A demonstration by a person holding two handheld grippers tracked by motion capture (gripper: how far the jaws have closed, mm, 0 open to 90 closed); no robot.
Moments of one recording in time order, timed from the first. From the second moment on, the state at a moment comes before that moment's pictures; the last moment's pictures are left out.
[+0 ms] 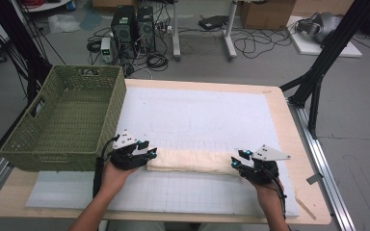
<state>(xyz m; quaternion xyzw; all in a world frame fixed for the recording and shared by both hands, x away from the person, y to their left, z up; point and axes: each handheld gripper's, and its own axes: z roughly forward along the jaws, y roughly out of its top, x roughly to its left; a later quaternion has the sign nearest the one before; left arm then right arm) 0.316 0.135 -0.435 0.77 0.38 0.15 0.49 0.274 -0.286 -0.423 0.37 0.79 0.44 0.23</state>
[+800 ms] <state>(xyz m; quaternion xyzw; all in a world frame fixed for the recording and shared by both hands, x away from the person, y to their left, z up) 0.305 0.144 -0.441 0.77 0.38 0.16 0.49 0.269 -0.293 -0.434 0.38 0.80 0.42 0.21</state>
